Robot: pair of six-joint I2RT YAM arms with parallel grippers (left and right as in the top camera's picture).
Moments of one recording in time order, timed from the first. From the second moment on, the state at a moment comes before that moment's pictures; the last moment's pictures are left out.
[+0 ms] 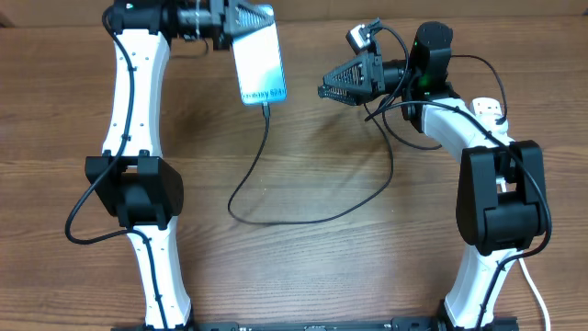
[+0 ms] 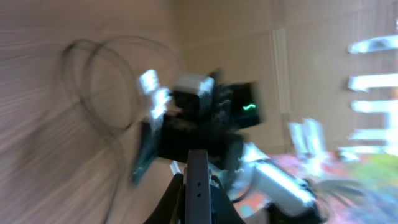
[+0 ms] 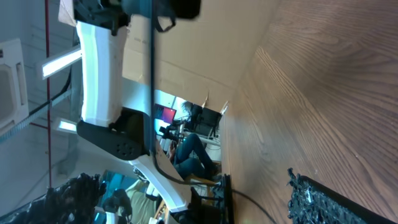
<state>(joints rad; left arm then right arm) -0.03 2.34 2.47 -1.09 1.32 -0.37 0.13 2.09 1.40 0.62 -1.56 1.08</state>
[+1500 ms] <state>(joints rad) -0.20 2.34 1.91 -0.82 0.84 -0.30 0.12 2.09 1.39 0.62 -1.56 0.99</state>
